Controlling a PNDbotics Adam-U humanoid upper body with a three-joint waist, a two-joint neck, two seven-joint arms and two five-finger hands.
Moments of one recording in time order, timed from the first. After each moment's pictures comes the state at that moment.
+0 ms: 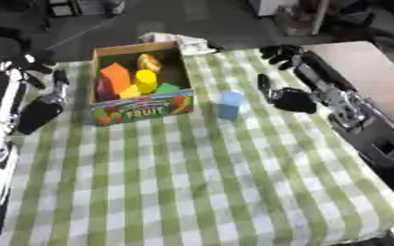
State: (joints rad) left arm -0.38 0.22 0.02 -1.56 -0.59 -0.13 0.01; right arm -0.59 -0.59 0.45 -1.51 0.36 0.11 0.01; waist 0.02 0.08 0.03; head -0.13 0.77
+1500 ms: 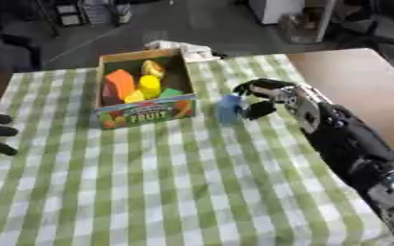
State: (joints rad) left arm -0.08 0.21 0.02 -1.96 -0.05 0.16 -0.12; right arm -0.82 -0.34 0.18 -0.75 0.87 -0.20 0.43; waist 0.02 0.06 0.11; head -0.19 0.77
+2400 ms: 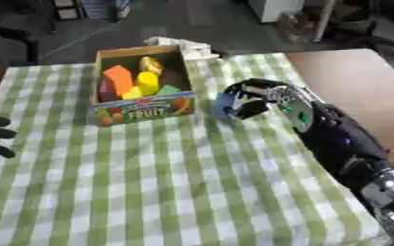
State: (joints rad) left arm -0.08 0.21 0.02 -1.96 -0.06 0.17 -0.13; right arm -0.83 -0.34 0.20 -0.77 0.86 -0.22 0.43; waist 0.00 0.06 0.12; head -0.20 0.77
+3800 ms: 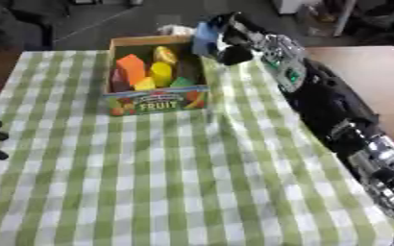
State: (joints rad) left arm -0.13 0.19 -0.01 -1.96 -0.06 0.17 -0.17; right arm -0.95 -0.34 0.18 -0.87 0.70 -0.10 0.16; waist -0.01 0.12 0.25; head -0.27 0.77
